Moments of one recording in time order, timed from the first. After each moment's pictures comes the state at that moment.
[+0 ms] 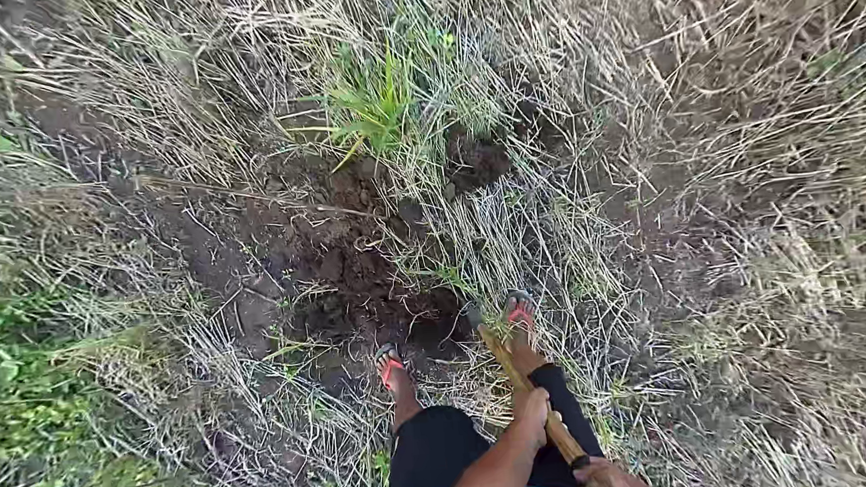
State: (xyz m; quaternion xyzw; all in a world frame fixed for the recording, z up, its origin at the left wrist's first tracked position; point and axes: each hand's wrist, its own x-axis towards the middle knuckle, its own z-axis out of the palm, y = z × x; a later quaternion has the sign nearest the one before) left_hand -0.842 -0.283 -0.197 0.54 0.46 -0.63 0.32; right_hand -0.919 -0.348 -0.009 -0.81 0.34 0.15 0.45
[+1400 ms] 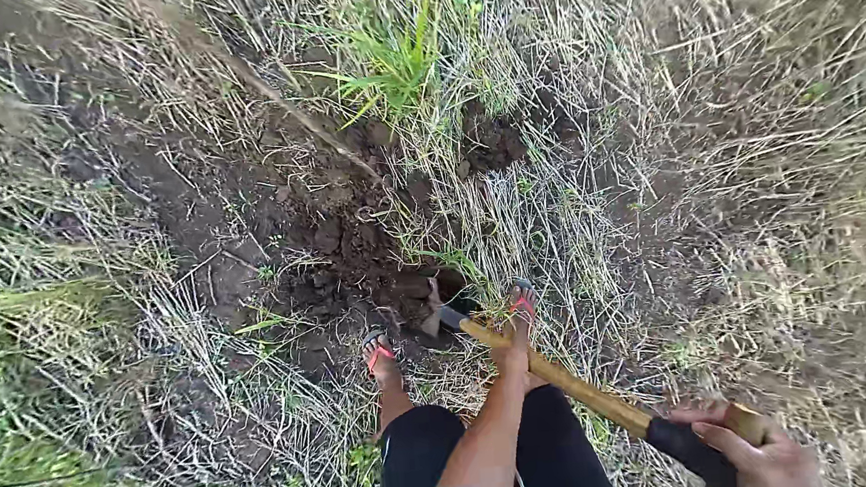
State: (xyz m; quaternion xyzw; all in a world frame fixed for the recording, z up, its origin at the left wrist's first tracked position) left_hand -0.797 -0.241 -0.264 0.60 0.44 -0.52 0.43; right_hand -0.910 -0.381 0.003 -0.60 0.60 -0.01 0.53
